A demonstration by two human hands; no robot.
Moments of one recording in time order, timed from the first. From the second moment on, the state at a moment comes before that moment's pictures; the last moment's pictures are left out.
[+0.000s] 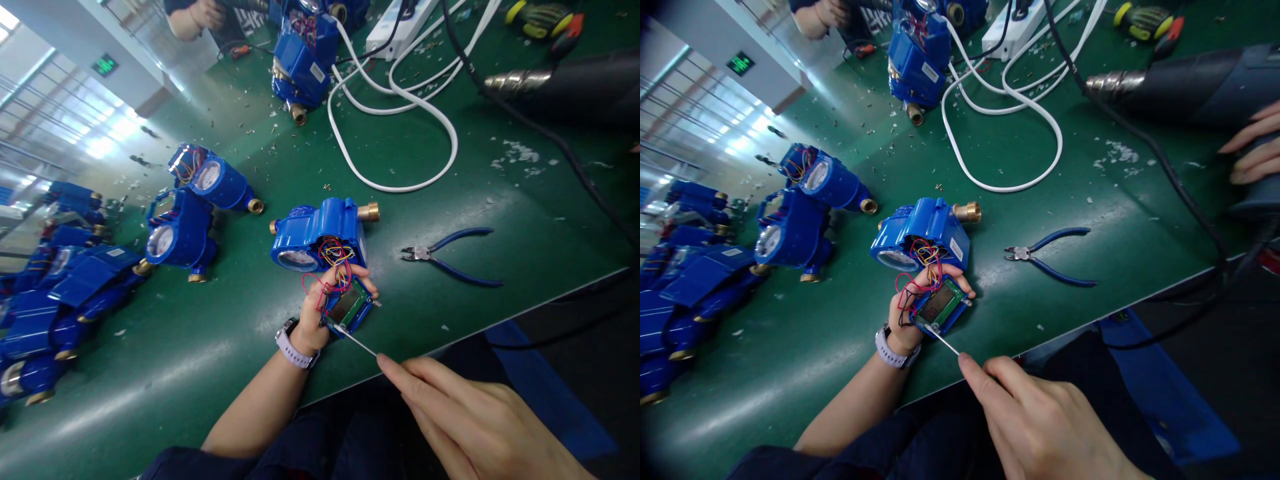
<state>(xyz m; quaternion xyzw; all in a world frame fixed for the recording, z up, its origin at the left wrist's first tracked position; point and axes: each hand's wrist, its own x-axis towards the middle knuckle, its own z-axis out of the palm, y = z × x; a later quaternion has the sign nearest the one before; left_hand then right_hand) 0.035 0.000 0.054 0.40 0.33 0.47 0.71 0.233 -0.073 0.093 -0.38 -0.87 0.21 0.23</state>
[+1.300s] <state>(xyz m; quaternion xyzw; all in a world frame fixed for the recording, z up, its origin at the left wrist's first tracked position) 0.041 -0.003 0.049 0.39 0.35 0.50 0.69 0.226 -0.081 0.077 -0.40 -0.83 0.28 0.27</state>
